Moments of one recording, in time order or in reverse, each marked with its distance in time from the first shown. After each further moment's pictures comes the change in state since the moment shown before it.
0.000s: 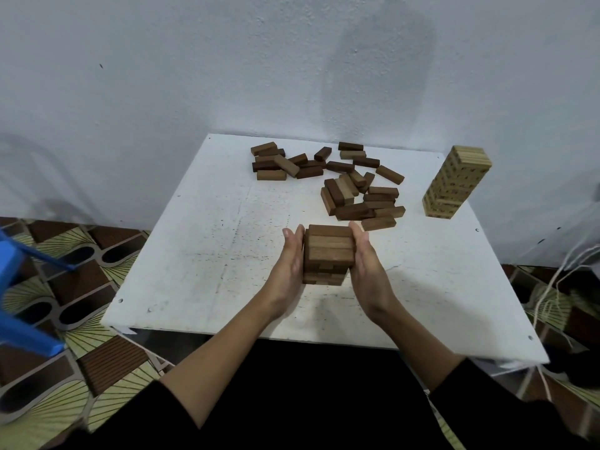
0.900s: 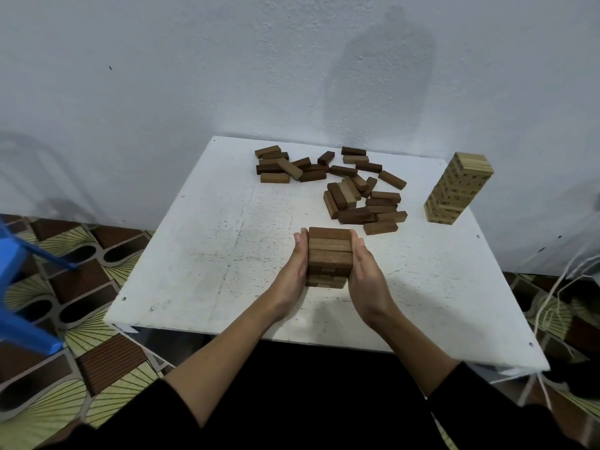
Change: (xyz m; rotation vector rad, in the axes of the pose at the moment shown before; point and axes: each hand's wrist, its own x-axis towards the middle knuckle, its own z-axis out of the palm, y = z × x) left_hand -0.002 -0.004 0.000 0.012 -0.100 -0.051; right_hand 0.002 0.010 0.001 0.022 -0.044 0.047
